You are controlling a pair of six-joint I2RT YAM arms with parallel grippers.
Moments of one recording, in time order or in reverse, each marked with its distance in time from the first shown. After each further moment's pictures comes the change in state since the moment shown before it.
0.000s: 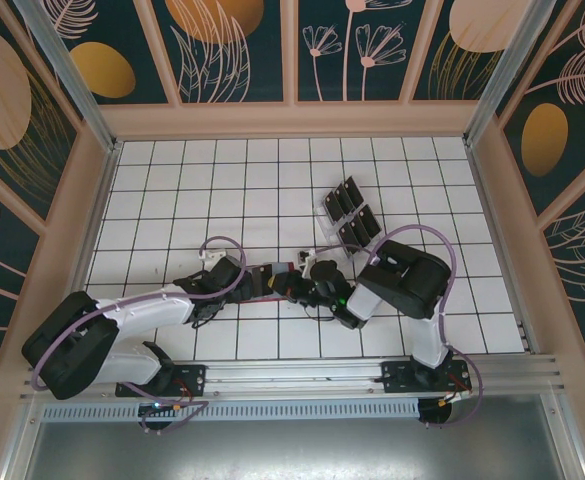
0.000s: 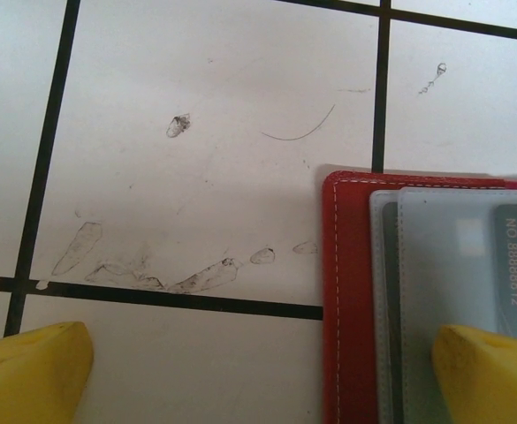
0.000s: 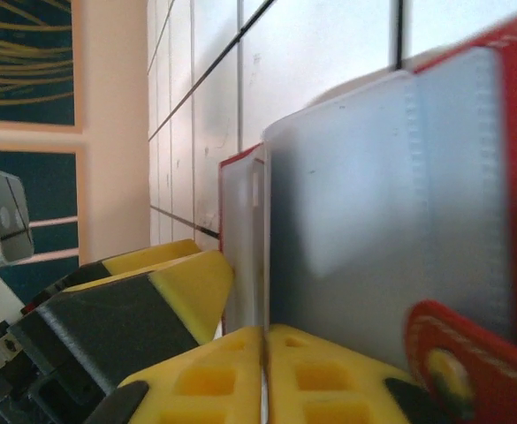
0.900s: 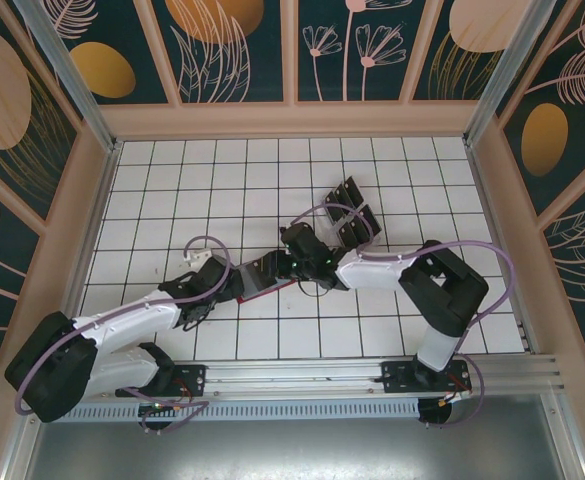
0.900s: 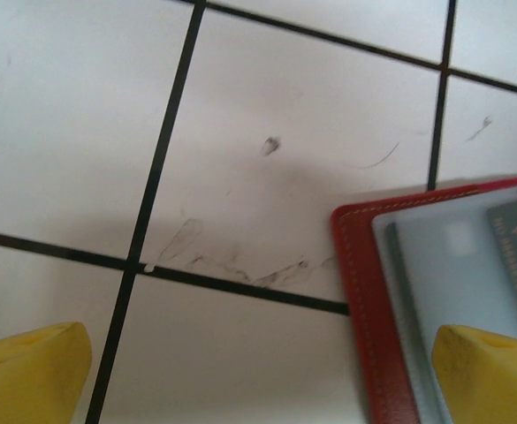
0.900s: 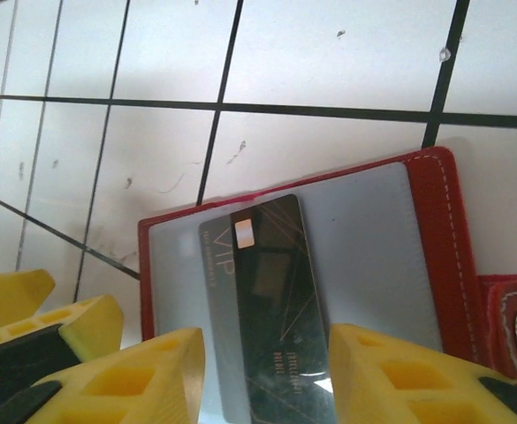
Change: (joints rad) left arm 0.047 -0.139 -0.029 -0.097 -0.019 -0.061; right arm -0.017 -0.212 0.421 -1.038 0.147 -0.482
